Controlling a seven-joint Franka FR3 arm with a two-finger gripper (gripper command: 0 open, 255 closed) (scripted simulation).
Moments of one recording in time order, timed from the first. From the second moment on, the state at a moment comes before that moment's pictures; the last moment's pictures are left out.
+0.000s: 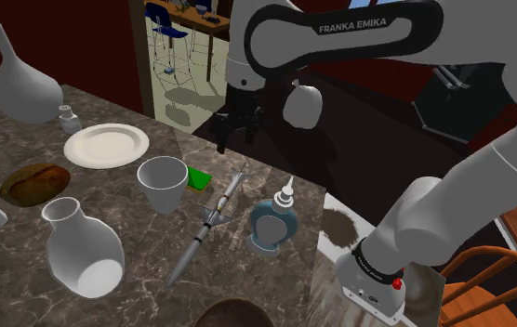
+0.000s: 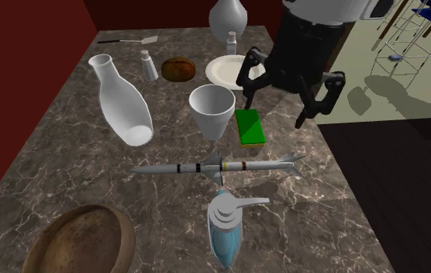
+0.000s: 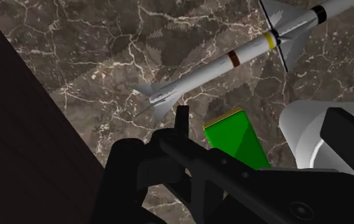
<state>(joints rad) 0.09 -0.17 0.25 -2.13 0.16 1.88 0.37</state>
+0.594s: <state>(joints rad) 0.15 0.17 0.32 -1.86 0.04 1.95 0.56</state>
